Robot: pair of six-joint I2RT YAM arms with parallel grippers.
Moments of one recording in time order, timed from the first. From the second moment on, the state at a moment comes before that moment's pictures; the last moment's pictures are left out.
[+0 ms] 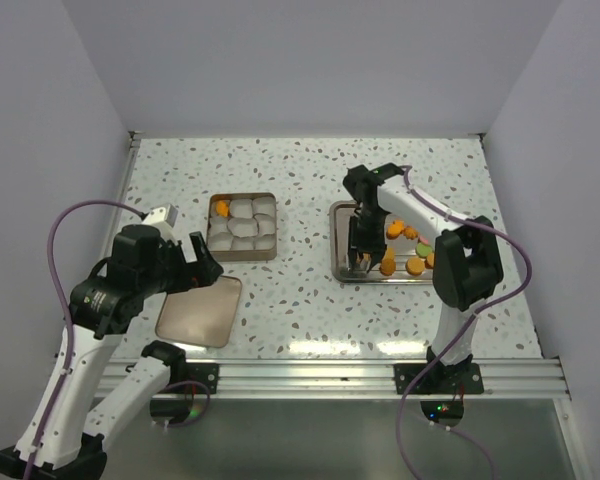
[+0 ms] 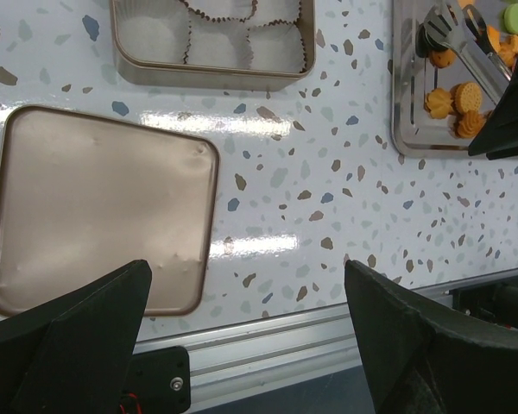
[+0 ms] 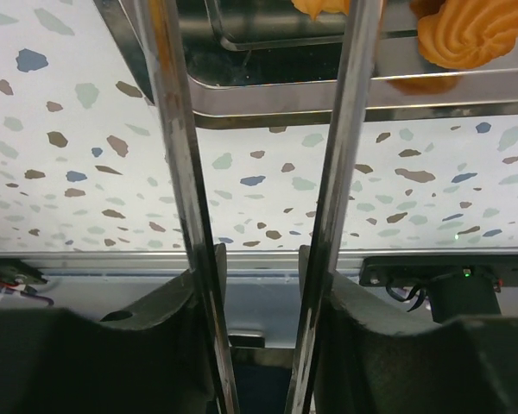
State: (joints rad) left arm -0.31 0.70 1.02 -1.06 0.06 -0.51; right arm 0.47 1.88 1.54 -1.31 -0.10 0.60
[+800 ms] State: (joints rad) left arm -0.44 0.73 0.93 -1.05 0.02 -0.54; right arm 0.47 1.90 1.83 -1.36 -0.09 0.59
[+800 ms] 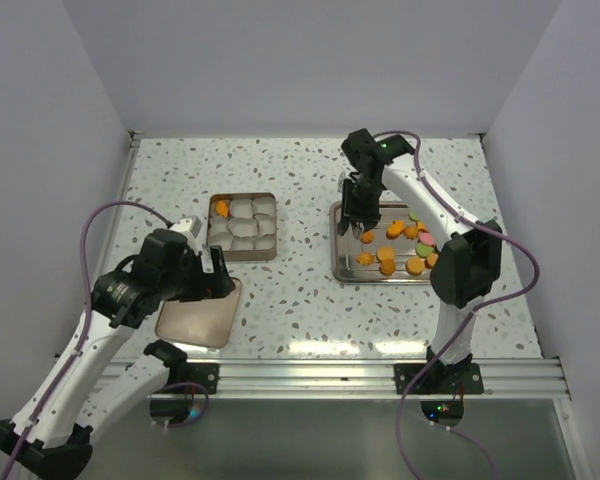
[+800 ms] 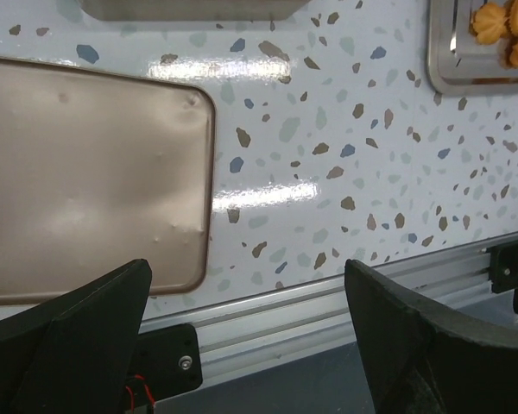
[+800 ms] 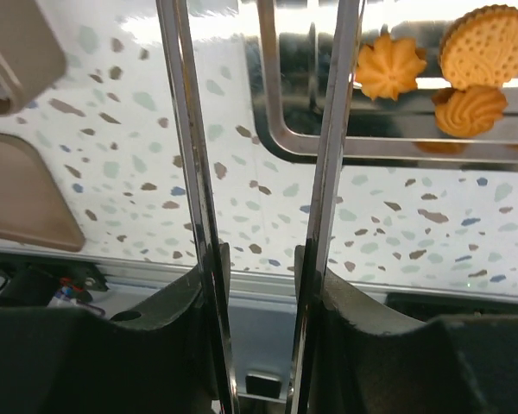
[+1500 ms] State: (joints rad) left arm -0.47 0.43 0.90 -0.98 -0.40 -0.62; right arm 0.62 2.02 2.03 -1.21 -0.52 0.65
